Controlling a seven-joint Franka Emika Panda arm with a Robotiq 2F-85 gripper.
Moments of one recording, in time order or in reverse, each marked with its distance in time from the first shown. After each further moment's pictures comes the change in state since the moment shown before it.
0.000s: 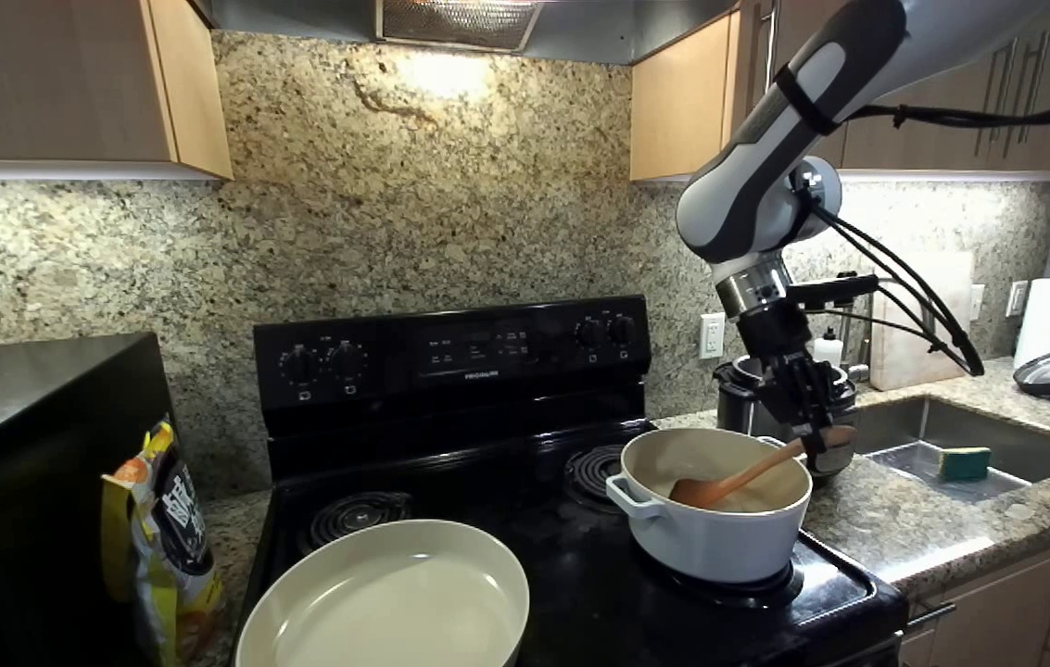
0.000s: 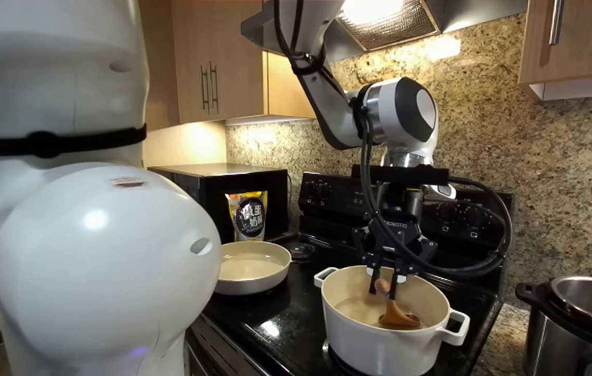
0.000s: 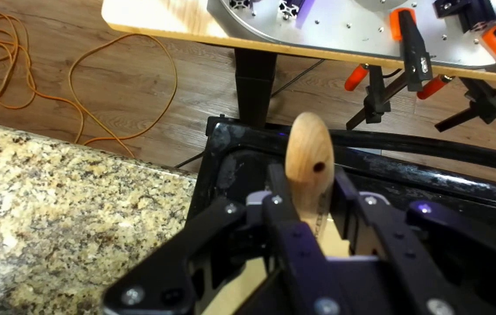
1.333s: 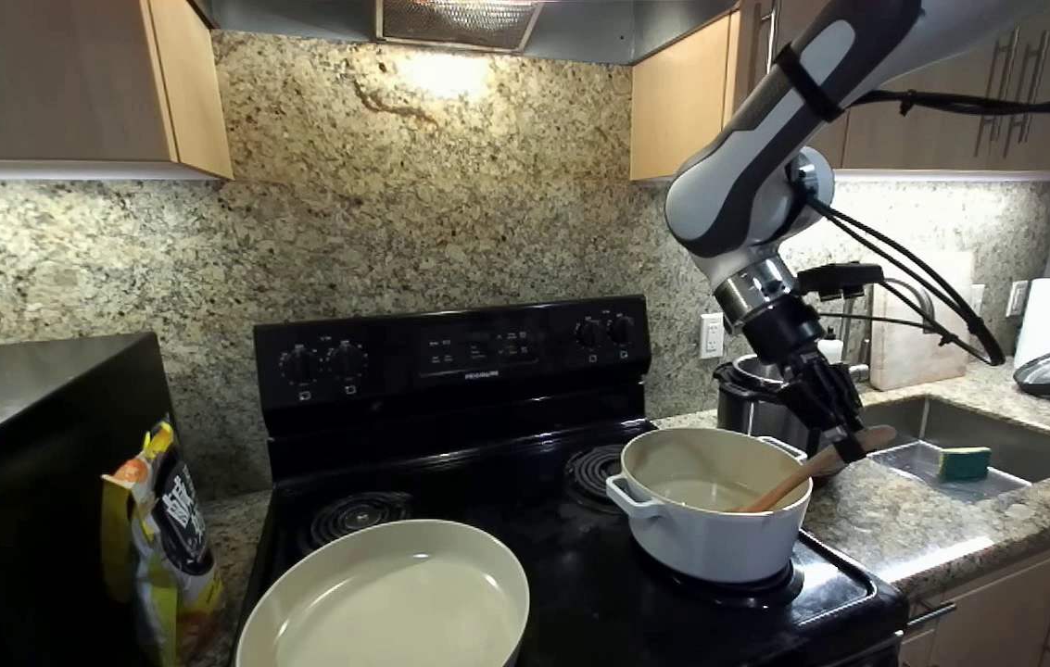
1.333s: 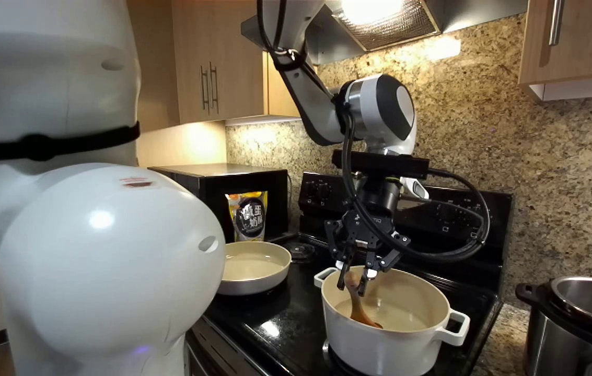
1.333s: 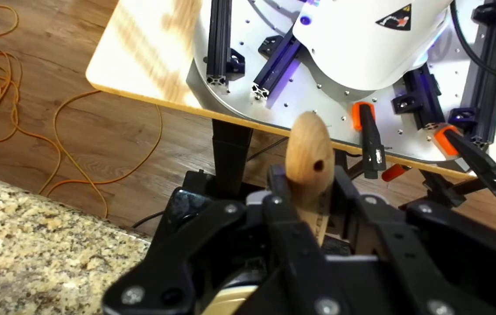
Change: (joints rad) arm 0.037 -0.056 0.028 -0.036 -0.001 -0.189 -0.061
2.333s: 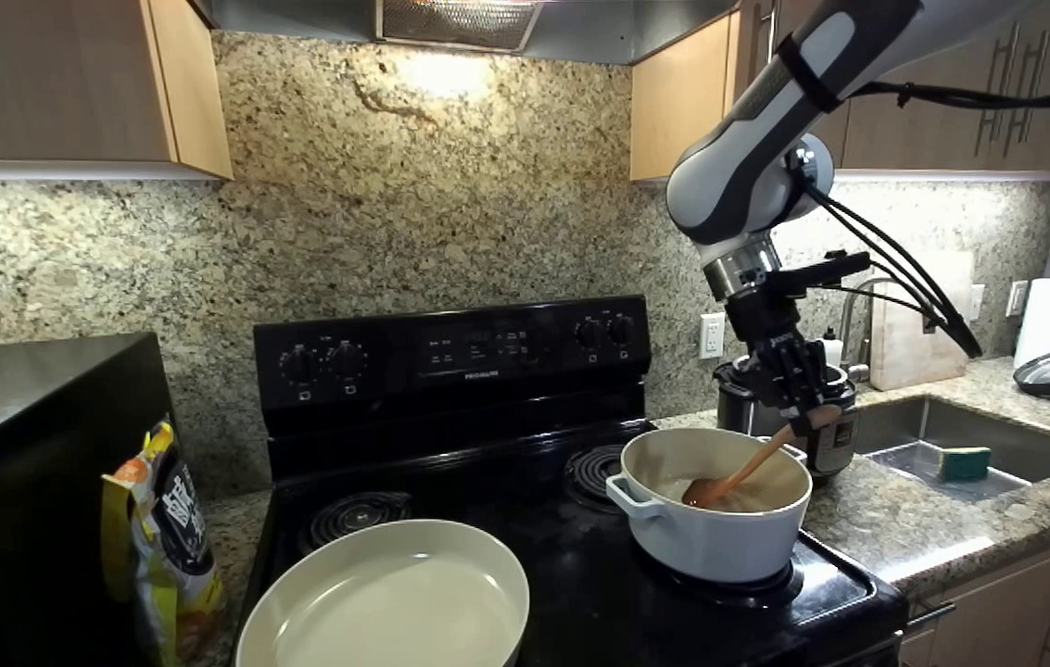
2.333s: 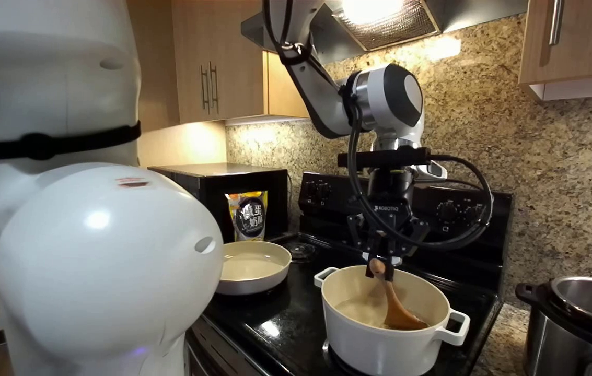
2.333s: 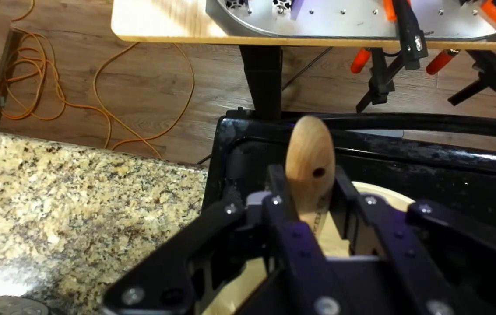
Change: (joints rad) arm -0.018 0.006 0.004 0.046 -0.019 0.163 0.209
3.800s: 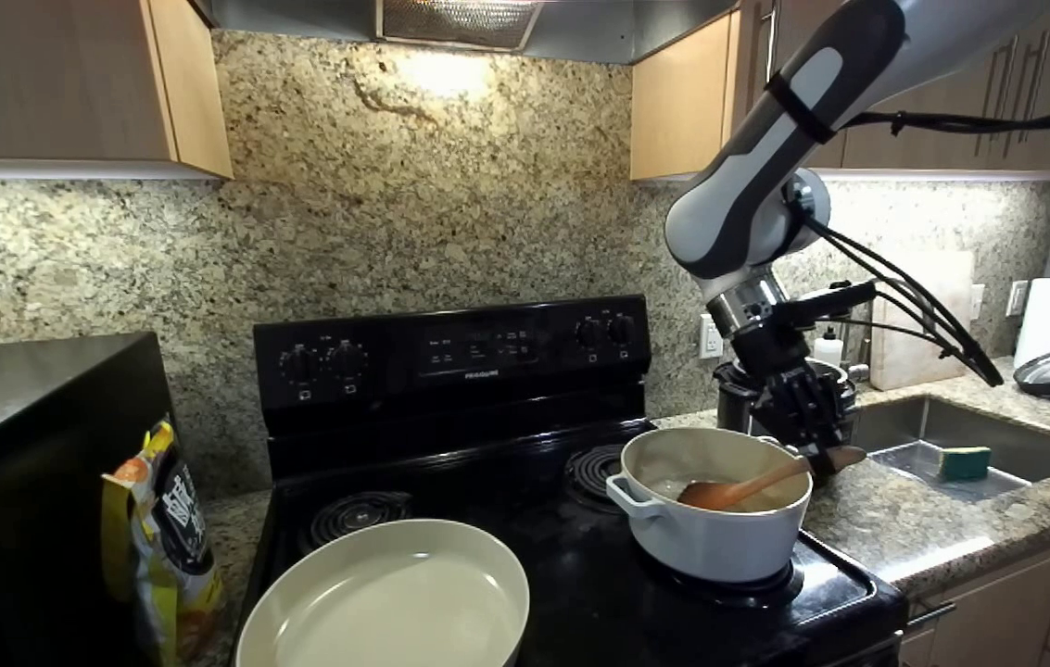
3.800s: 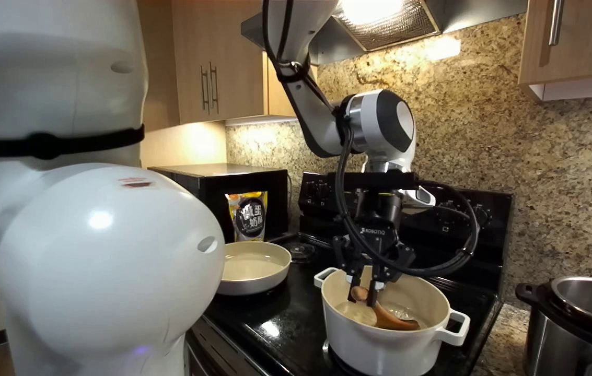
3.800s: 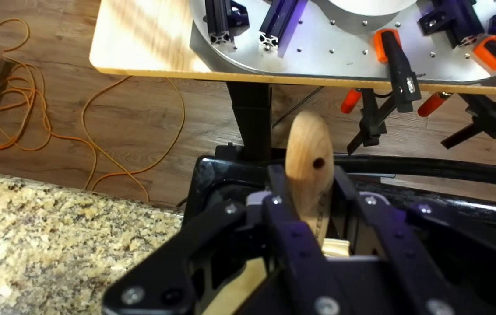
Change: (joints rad) arm 0.011 0.038 -0.003 -0.063 0.009 -0.007 -0.002
